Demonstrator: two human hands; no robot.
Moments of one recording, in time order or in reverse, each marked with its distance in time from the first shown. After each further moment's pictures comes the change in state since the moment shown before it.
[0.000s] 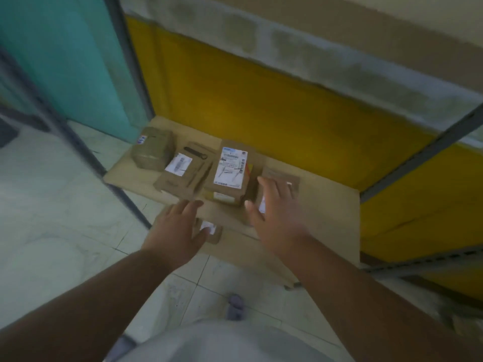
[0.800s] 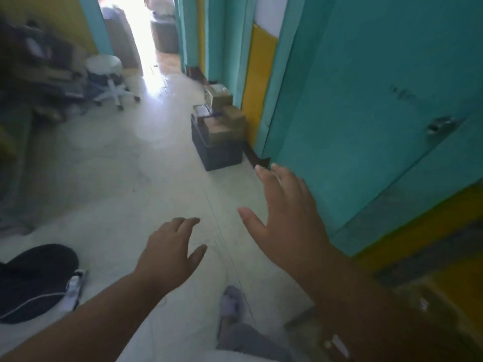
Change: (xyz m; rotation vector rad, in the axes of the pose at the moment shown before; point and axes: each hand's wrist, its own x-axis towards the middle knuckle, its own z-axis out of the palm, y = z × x) left_hand -0.200 -0.487 -0.233 0.007 0.420 -0.744; right_hand 0.093 -0.623 0.148 0.073 -0.042 -0.894
